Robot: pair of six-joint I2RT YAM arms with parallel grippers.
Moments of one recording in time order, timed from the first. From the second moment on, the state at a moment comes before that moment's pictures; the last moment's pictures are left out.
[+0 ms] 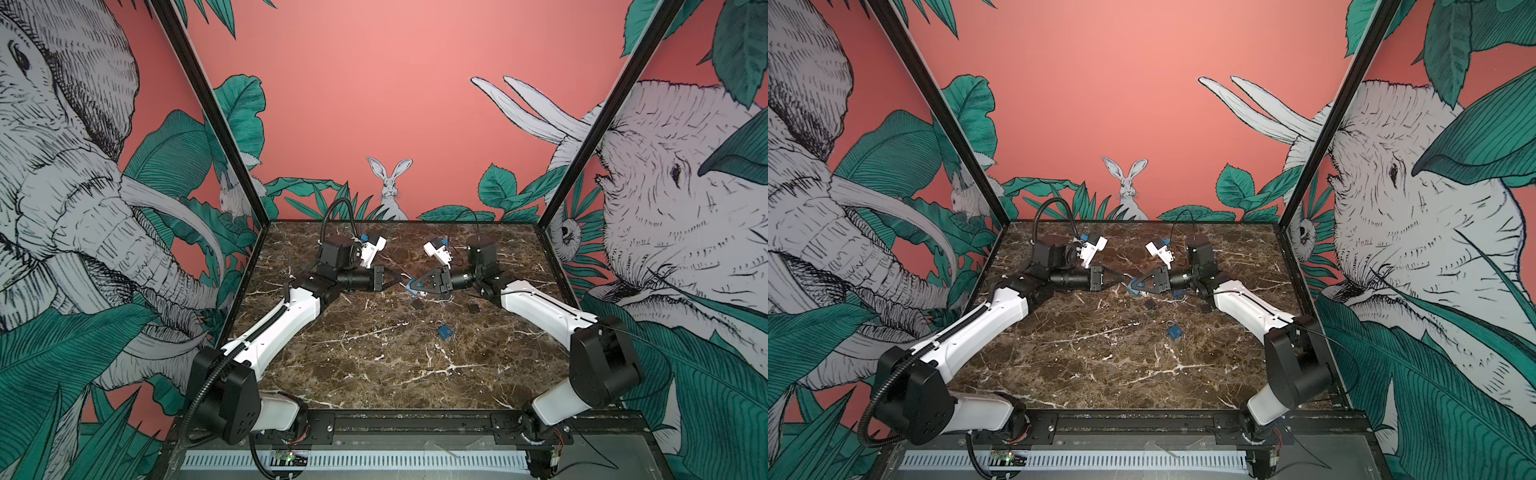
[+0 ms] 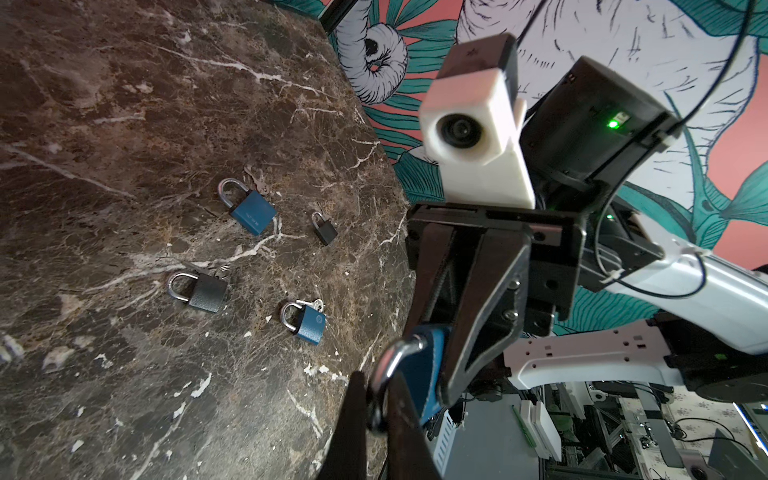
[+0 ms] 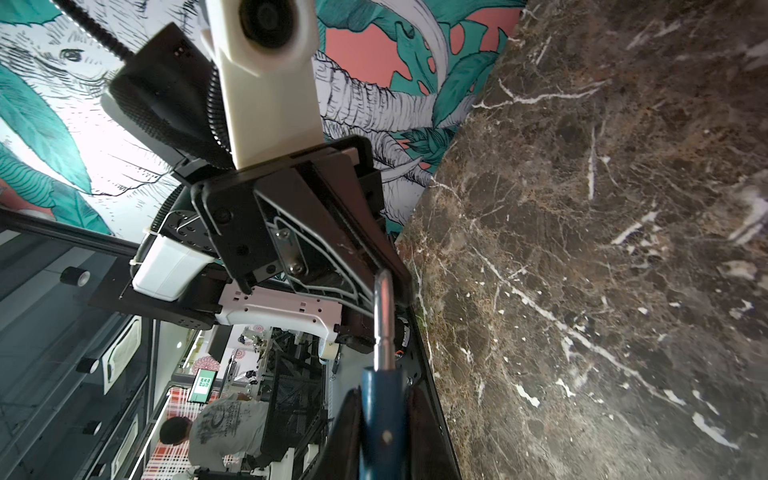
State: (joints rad) left arm -0.49 1.37 1.04 -0.22 0.81 -0.51; right arm 0.46 1.55 1.06 0.01 -1.18 0.64
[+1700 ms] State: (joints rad) left arm -0.39 1.31 0.98 0.02 0.89 -0.76; right arm 0.52 1.53 1.10 0.05 -1.02 0.51
